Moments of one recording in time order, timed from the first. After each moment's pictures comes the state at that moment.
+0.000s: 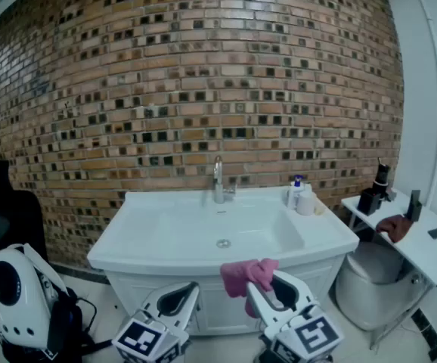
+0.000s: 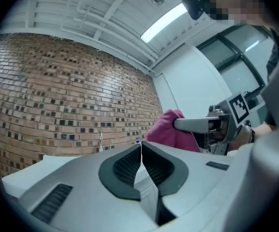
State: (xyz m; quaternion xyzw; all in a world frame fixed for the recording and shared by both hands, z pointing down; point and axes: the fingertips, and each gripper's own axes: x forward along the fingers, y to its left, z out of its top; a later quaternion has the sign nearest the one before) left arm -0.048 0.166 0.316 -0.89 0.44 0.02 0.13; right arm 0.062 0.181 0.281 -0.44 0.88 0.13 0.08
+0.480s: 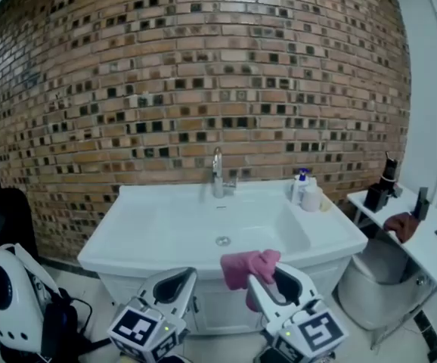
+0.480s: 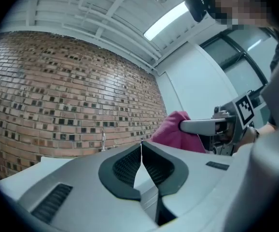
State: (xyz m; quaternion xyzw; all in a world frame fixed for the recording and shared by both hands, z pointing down) left arm -0.044 0.107 0.298 -0.89 0.45 0.03 0.12; right arm 0.066 0.129 0.274 -0.44 0.89 0.13 0.08
